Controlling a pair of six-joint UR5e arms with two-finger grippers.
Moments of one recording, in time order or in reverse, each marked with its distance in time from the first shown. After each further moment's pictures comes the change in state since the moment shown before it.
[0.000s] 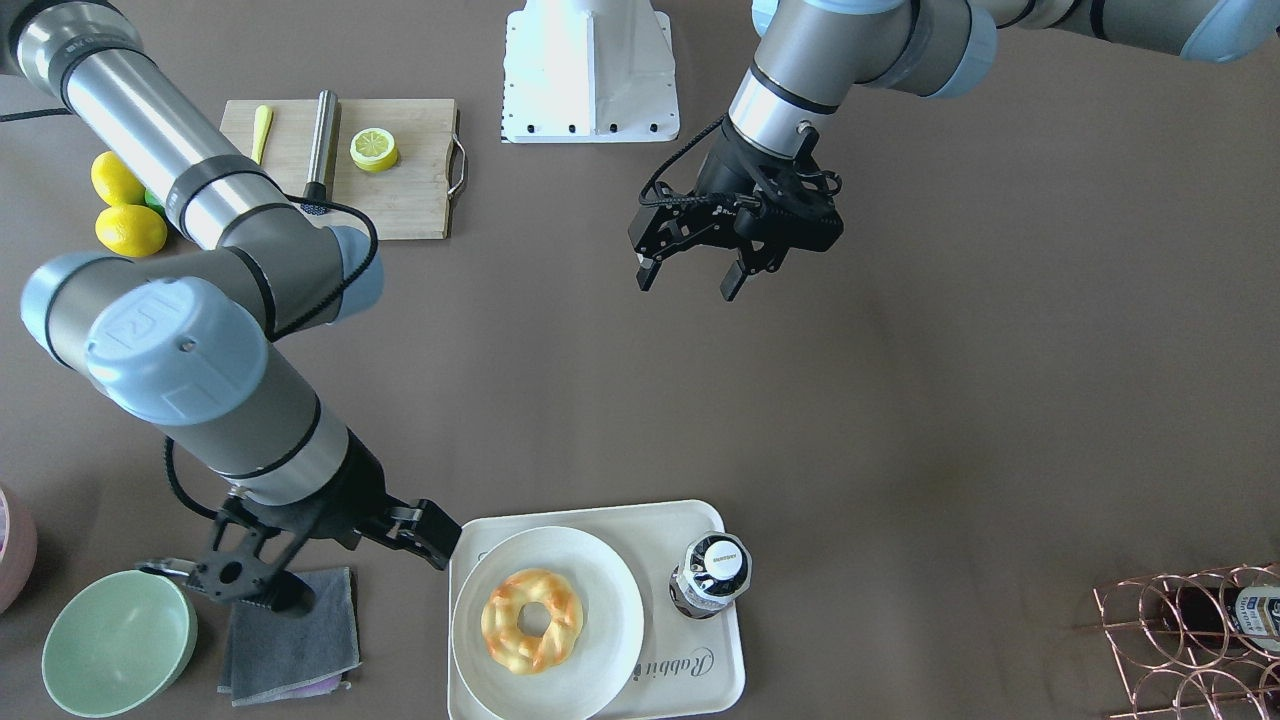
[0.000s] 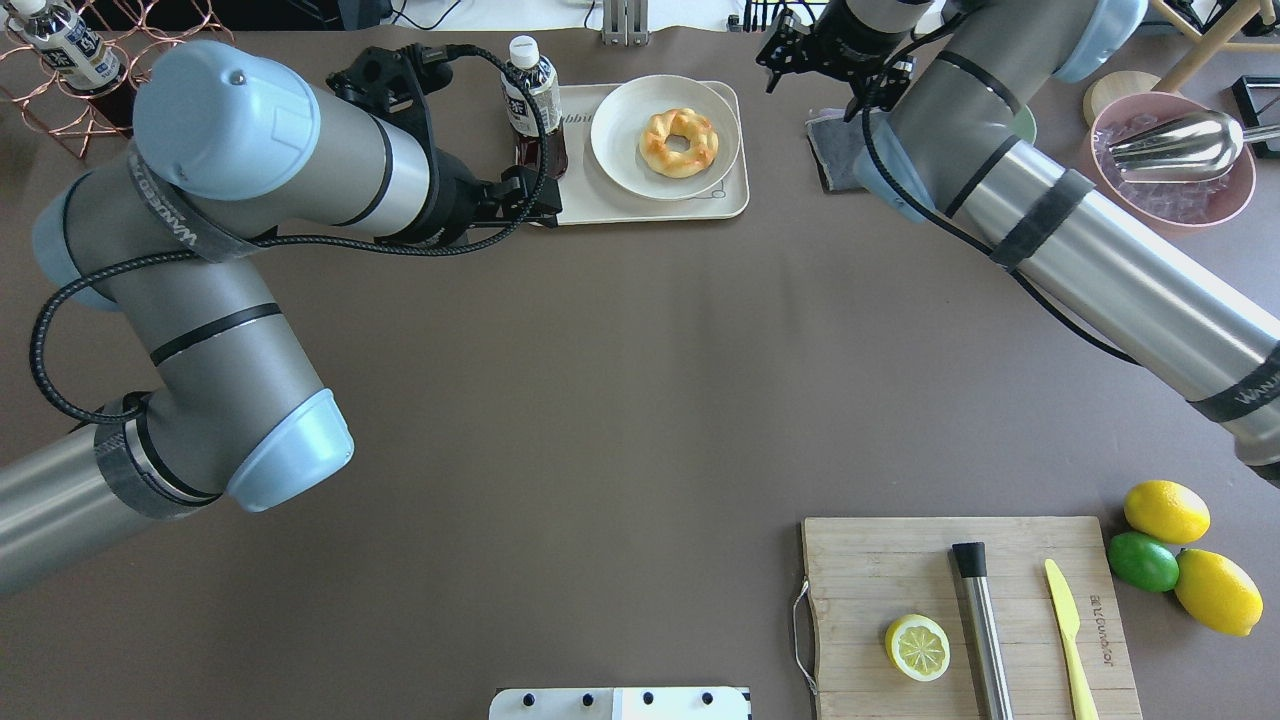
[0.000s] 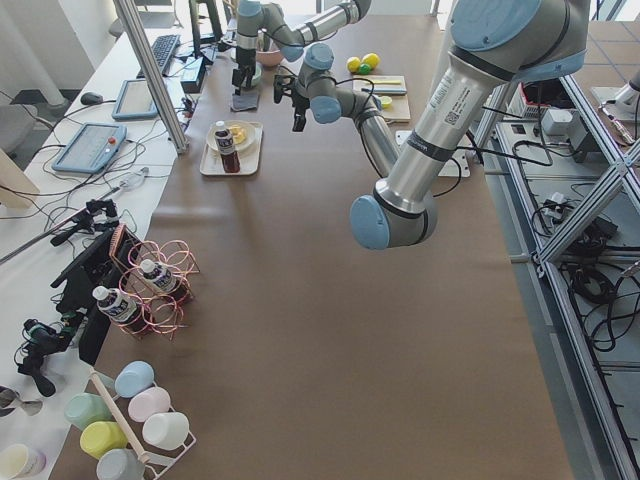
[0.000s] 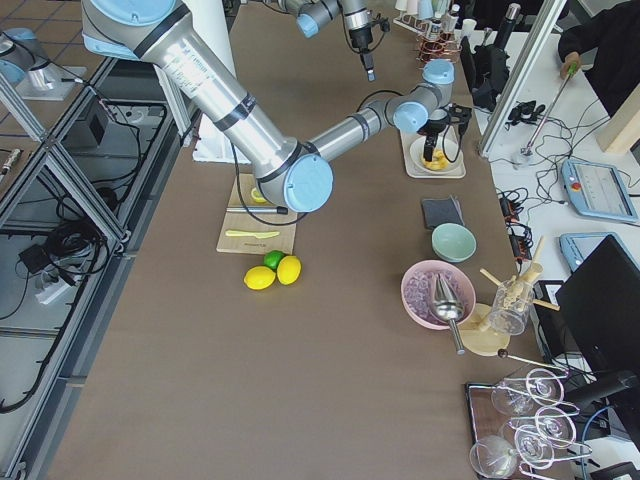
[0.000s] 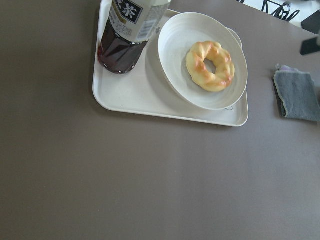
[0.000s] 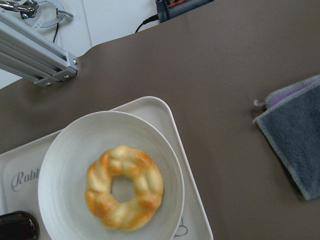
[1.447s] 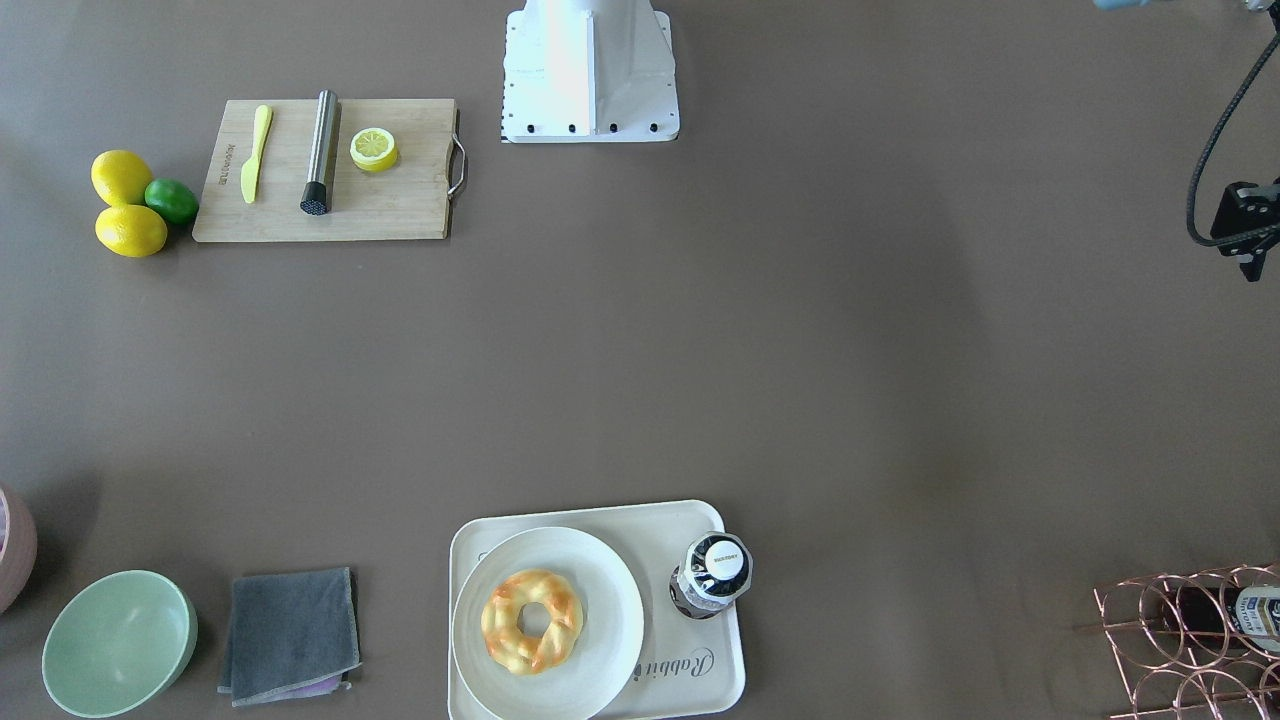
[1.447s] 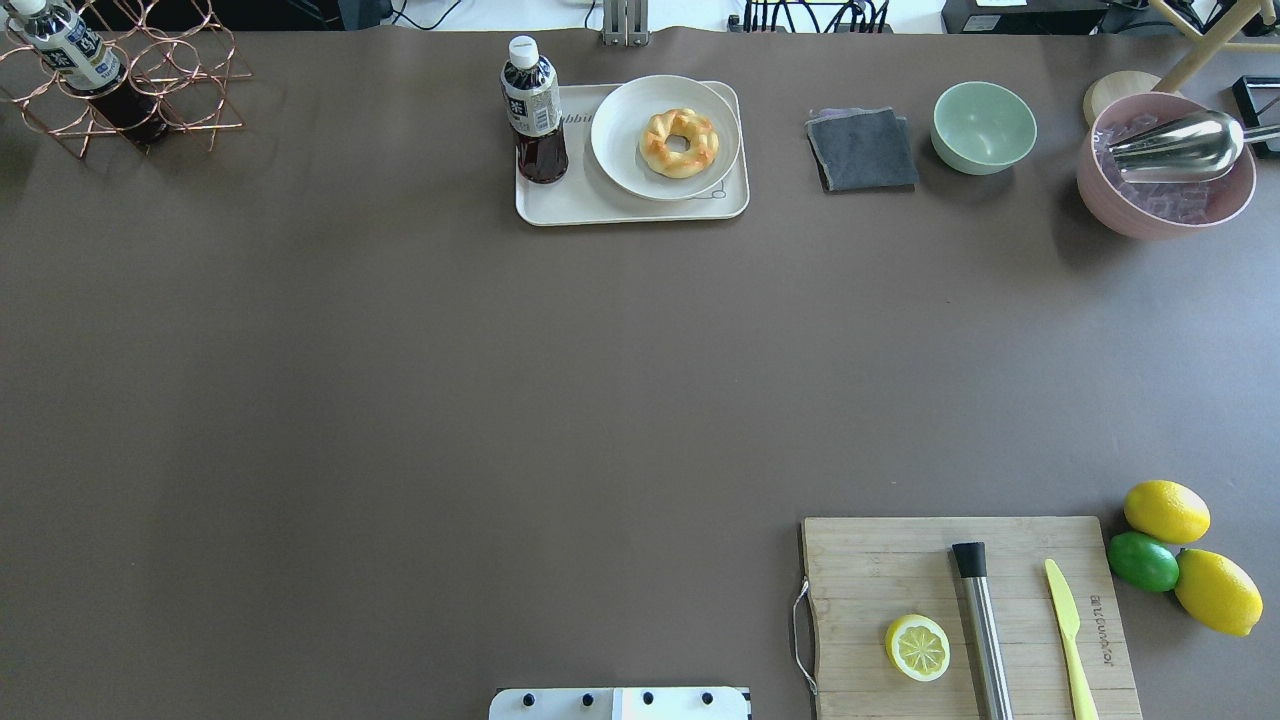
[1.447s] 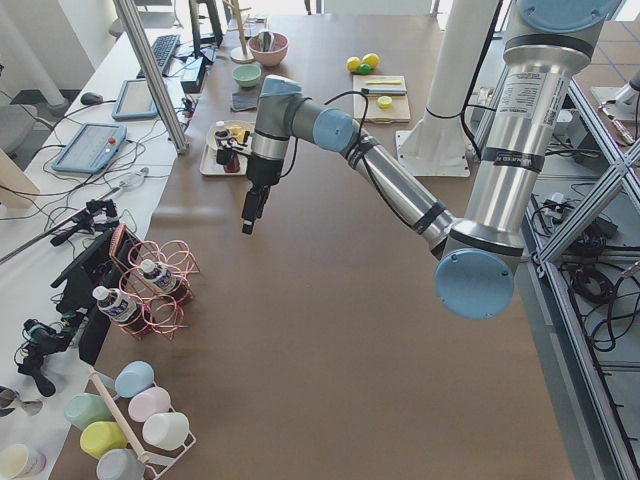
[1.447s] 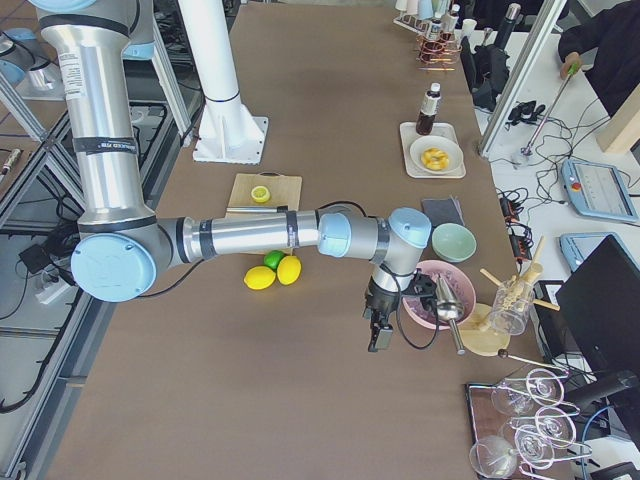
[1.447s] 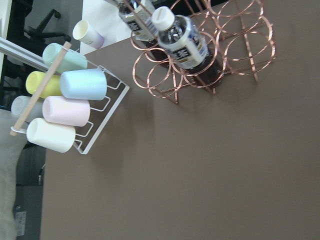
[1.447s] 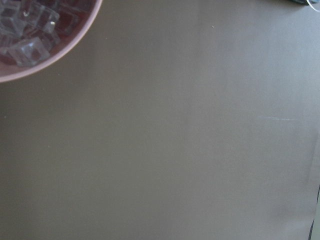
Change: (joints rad) left arm -0.511 0.409 -0.238 0.621 0.120 0.970; right arm 0.468 -0.712 0.329 -0.485 -0.097 -1.219
